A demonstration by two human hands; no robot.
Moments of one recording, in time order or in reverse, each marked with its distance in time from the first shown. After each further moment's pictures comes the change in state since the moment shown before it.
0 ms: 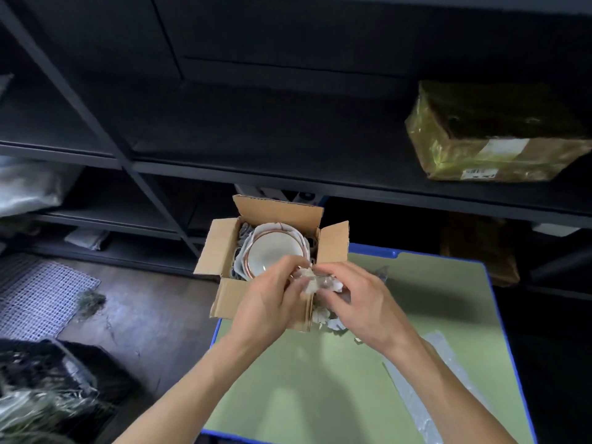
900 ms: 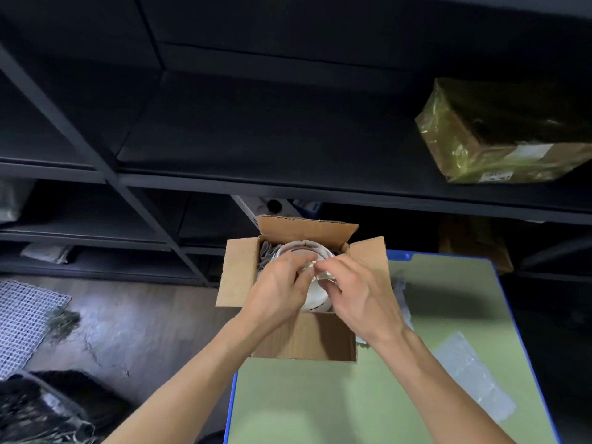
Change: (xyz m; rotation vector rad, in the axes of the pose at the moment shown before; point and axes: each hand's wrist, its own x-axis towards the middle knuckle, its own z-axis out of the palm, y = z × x) left_hand 0.073 -0.059 -0.050 -0.010 -0.218 0.038; right_hand 0.078 -0.029 0.061 -0.284 0.162 -0.014
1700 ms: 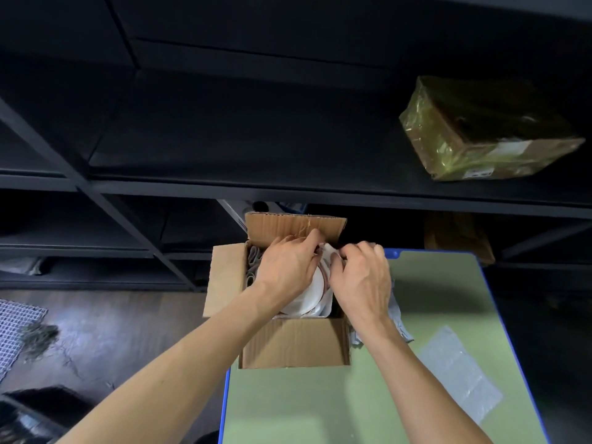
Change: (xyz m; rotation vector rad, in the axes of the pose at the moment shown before) left_hand 0.059 -0.025 0.028 0.443 0.032 0.201; right_hand 0.026 0.021 0.021 -0.301 0.346 0.393
